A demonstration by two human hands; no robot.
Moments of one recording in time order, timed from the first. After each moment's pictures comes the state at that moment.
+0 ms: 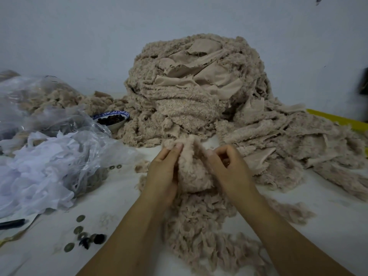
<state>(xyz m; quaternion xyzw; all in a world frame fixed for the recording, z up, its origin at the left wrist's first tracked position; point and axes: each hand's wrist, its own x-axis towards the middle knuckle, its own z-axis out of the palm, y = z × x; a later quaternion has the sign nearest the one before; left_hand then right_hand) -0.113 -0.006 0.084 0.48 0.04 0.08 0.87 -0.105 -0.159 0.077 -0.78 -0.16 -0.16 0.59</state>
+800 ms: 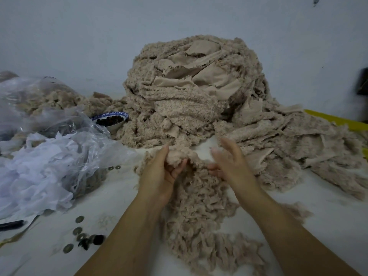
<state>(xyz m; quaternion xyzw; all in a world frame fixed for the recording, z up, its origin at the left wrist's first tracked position) -0.106 0.004 0.081 0.39 0.12 0.08 0.91 -0.094 -0.170 0.079 -0.69 -0.08 -0.01 0.72</state>
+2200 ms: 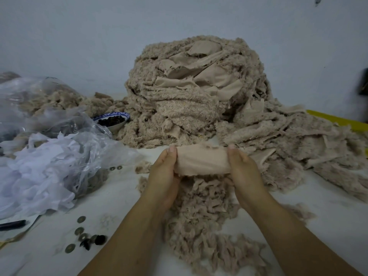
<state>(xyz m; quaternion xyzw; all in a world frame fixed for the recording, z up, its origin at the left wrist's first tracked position) -0.111 -0.004 0.079 0.54 0.06 0.08 0.84 -0.090 -0.168 0.076 -0.68 0.02 -0.06 0.73</state>
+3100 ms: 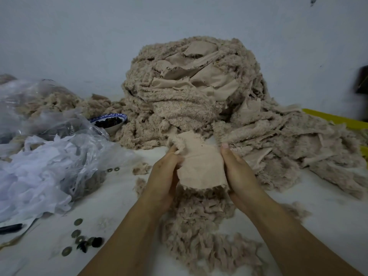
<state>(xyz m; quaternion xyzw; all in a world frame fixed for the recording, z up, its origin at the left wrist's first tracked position) -0.114 -0.003 0.075 0.55 0.01 0.02 0.84 -0.095 -0.167 0.076 -0.63 -0.05 0.04 0.78</state>
